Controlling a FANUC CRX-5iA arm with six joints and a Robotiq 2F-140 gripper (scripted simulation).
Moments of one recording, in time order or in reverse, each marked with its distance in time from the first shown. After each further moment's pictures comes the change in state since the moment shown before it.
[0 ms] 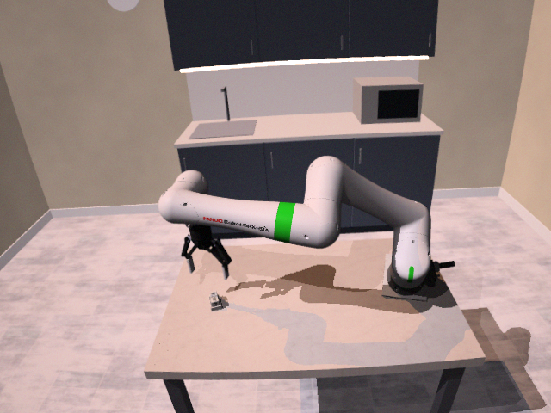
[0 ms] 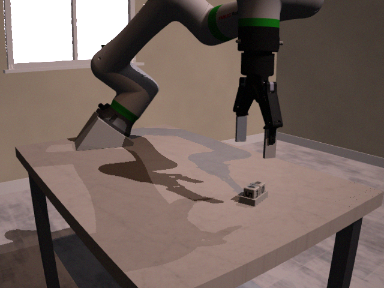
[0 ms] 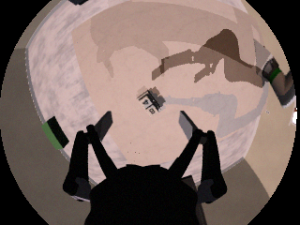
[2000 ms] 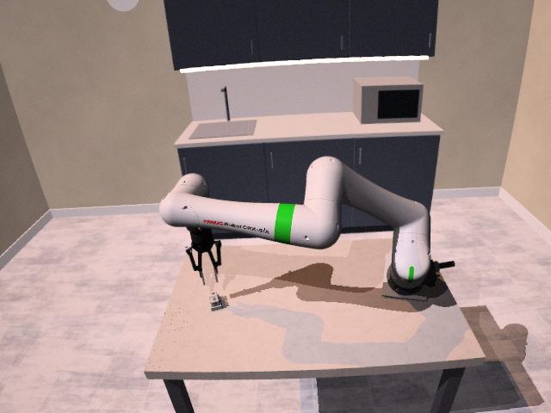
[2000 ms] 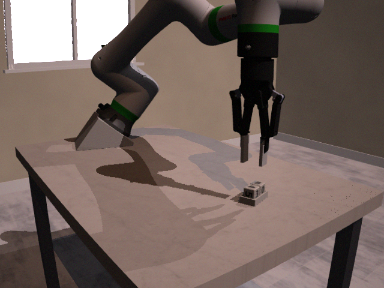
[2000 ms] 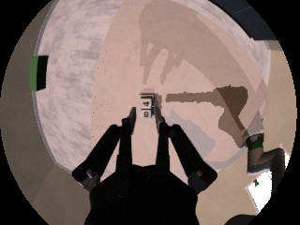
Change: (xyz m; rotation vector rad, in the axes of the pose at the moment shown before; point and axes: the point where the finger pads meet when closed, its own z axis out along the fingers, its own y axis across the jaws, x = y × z) arm 0.000 -0.001 0.013 0.007 -0.002 -0.627
